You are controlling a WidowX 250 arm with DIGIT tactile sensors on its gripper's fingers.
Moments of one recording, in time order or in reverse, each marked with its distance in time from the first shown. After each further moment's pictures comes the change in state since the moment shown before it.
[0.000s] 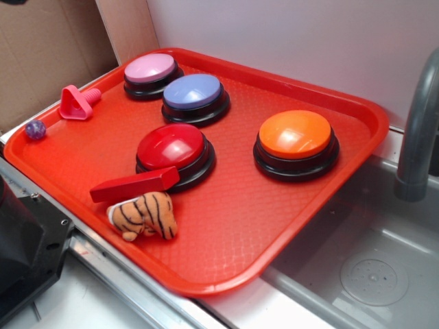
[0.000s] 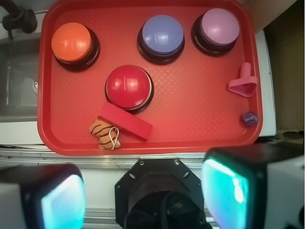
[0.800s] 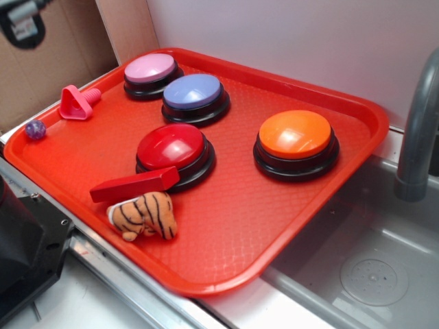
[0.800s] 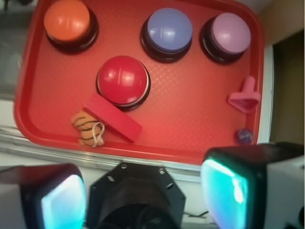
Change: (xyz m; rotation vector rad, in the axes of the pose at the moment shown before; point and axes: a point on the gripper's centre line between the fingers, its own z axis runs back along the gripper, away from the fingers) arm 0.005 0.007 -0.037 0.077 0.022 -0.235
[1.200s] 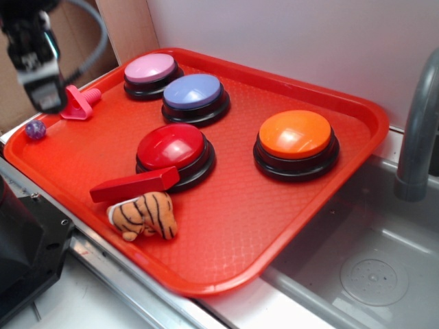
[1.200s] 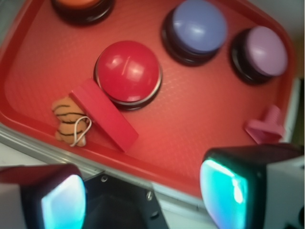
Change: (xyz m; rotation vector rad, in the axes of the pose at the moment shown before) arm 0.004 0.002 -0.060 0.015 0.006 -0.231
